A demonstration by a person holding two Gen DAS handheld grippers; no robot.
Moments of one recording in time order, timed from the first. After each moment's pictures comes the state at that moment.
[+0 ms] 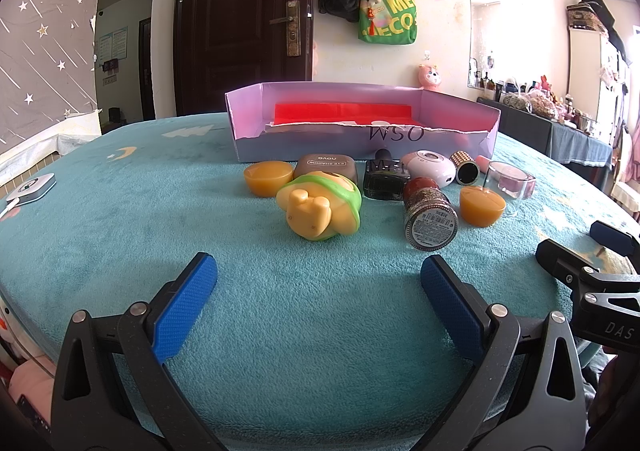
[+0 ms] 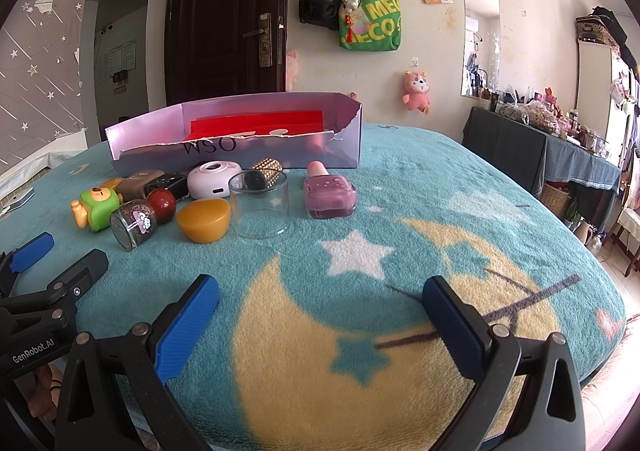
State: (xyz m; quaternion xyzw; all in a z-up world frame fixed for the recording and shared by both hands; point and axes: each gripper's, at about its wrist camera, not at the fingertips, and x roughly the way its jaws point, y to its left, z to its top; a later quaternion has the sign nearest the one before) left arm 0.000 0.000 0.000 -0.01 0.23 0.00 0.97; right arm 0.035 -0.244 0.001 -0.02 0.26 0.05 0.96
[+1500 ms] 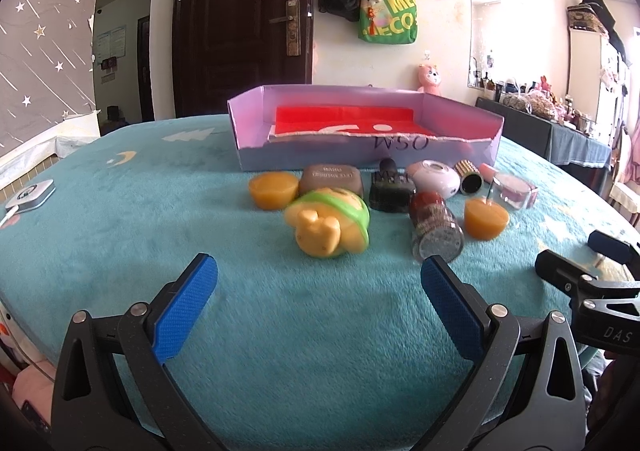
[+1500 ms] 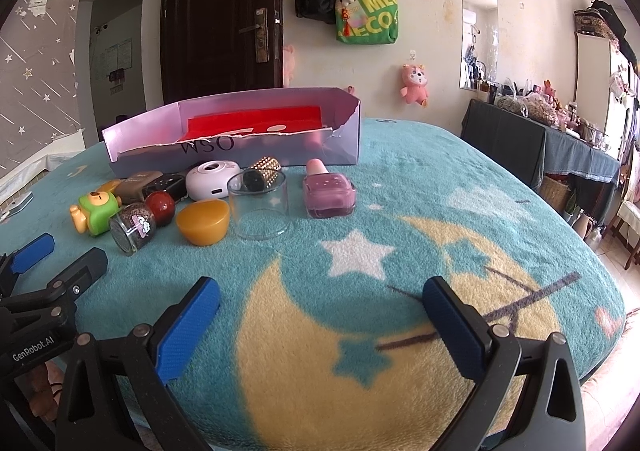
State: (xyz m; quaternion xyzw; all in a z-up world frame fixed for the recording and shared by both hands) left arm 0.006 0.008 0.011 -0.01 0.23 0.00 0.97; right arm 0.040 -0.243 0.008 -0.01 0.27 0.05 0.96
